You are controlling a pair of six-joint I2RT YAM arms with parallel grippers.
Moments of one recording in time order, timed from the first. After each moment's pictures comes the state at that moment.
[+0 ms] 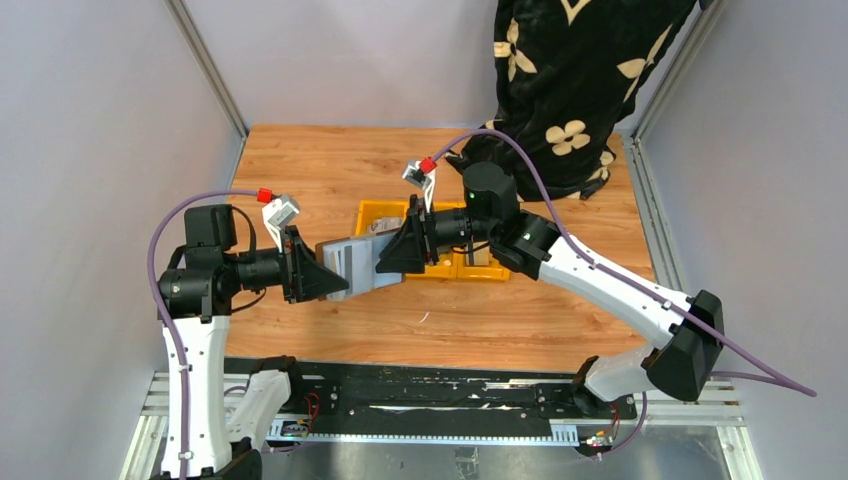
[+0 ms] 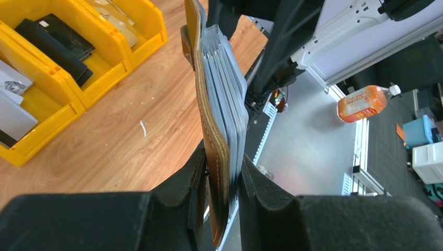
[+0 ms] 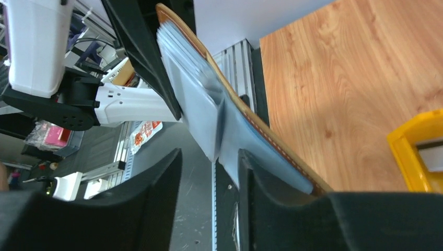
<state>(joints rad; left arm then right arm) 0.10 0.82 1.19 -1.21 1.26 0.23 0.89 1.37 1.29 -0.05 -0.75 0.46</state>
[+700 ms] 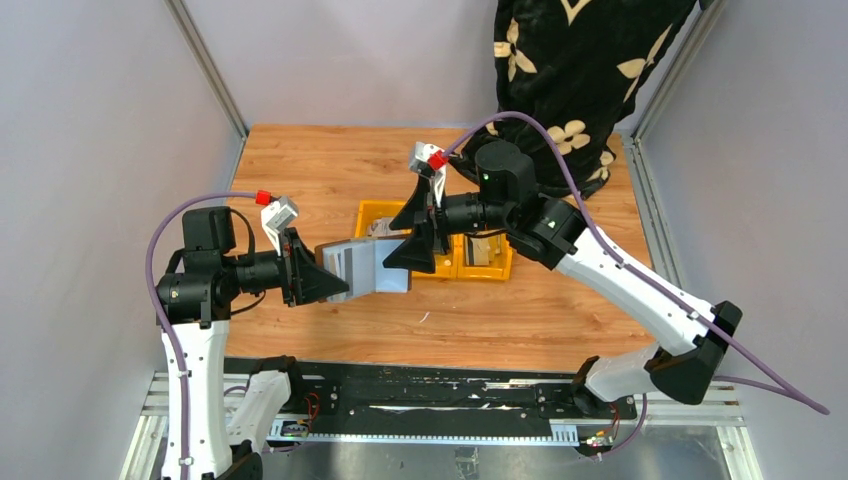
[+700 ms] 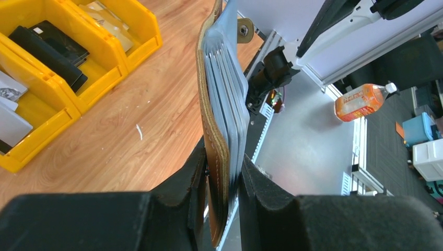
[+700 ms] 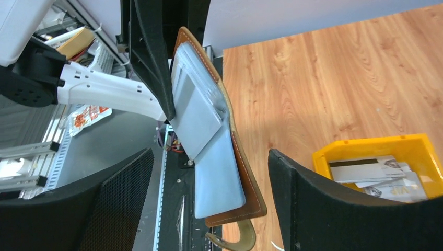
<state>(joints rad) 0.10 0.80 1.19 -1.21 1.27 0.23 0.89 1.35 1.49 -0.34 -0.68 0.10</state>
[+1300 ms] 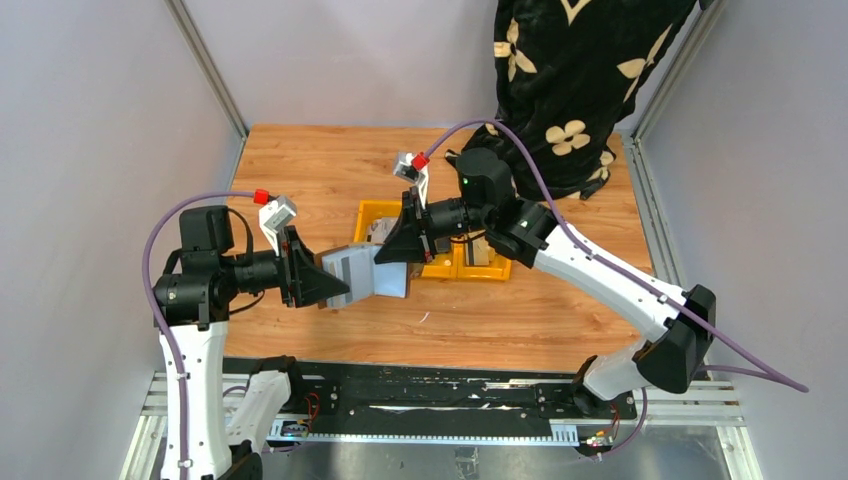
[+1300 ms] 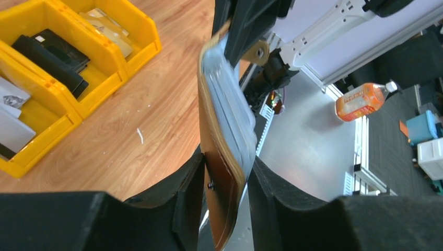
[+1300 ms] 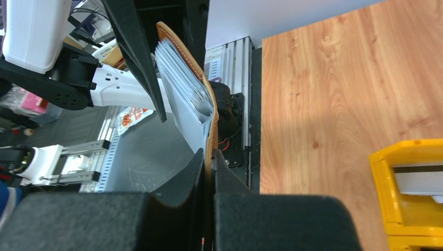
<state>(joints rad) 0.10 0.80 1.21 -1.21 1.29 0.23 0.89 1.43 1.44 -0.21 -0.84 0.25</state>
